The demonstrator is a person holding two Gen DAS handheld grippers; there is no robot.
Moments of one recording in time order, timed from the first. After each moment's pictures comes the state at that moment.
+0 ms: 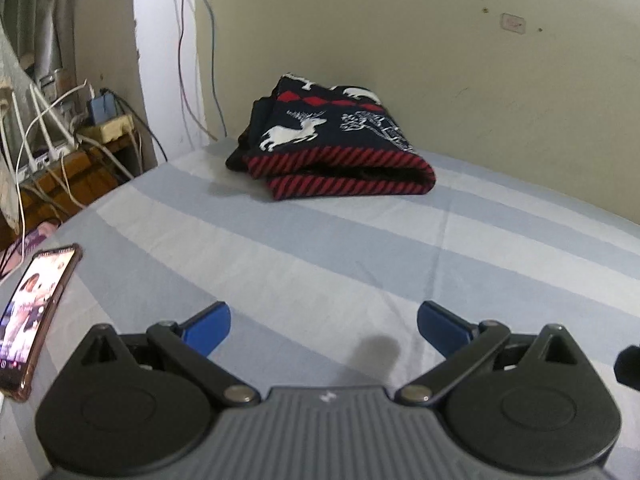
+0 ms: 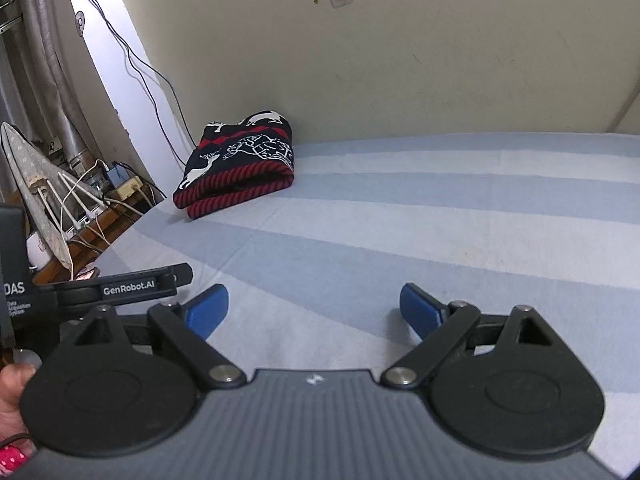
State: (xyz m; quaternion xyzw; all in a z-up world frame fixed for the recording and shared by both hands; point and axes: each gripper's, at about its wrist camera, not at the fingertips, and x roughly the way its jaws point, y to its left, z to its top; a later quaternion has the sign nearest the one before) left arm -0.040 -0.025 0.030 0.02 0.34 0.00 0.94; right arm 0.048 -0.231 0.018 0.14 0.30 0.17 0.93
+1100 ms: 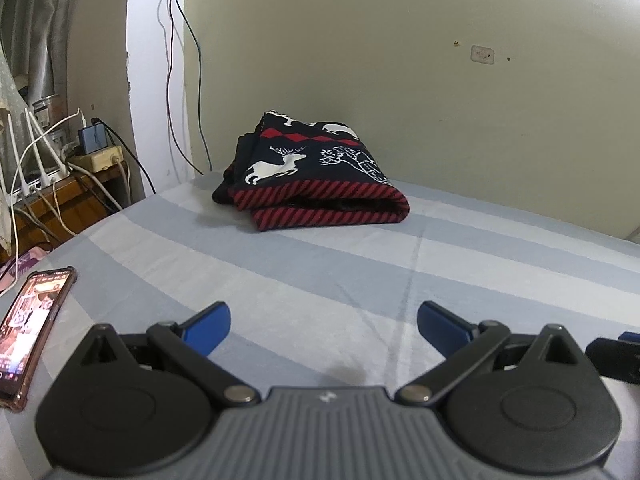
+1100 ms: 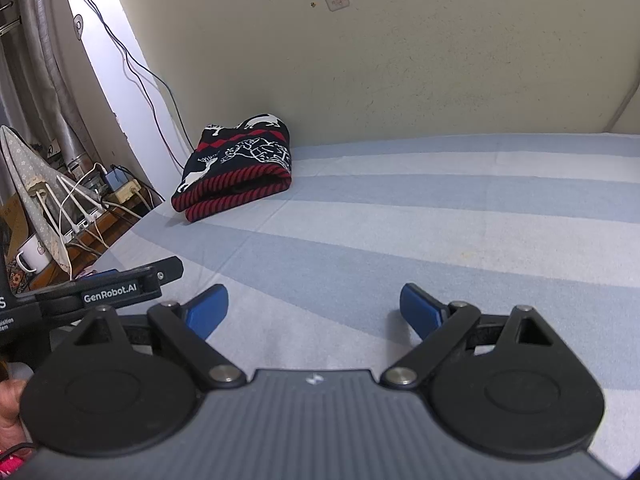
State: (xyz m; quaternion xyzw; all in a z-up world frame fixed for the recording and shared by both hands) left arm -0.059 -0.029 0.037 0.02 0.28 -0.03 0.96; right arm 0.044 -0.235 0.017 0.15 0.30 0.17 0.93
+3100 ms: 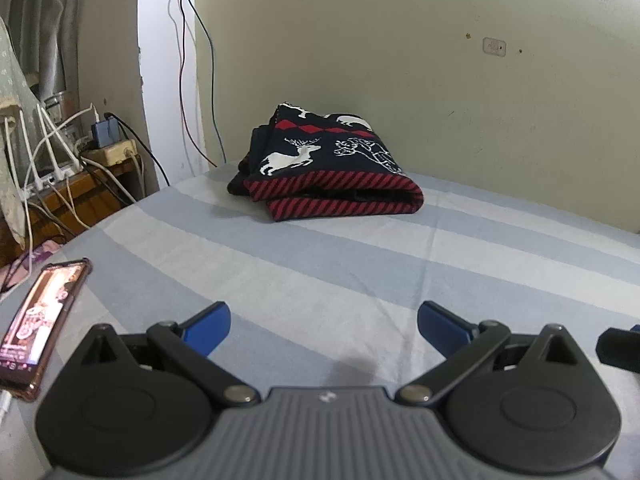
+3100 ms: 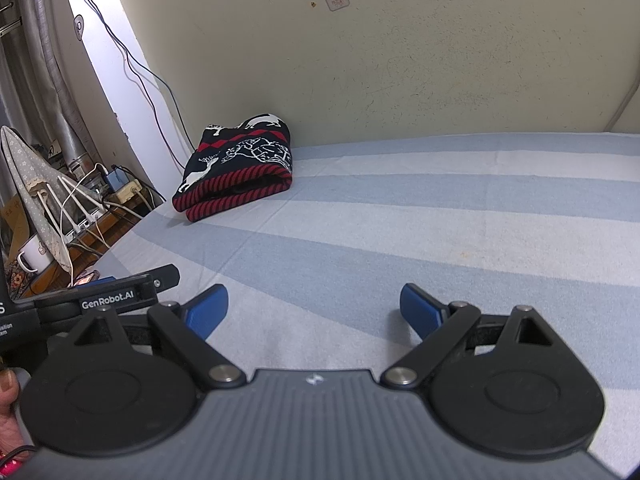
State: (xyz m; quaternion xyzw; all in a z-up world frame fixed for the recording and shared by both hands) left arm -0.062 -0.029 0.036 0.03 0.29 -0.01 0.95; right arm 0.045 -0.234 0.017 0.15 0.30 0.17 0.93
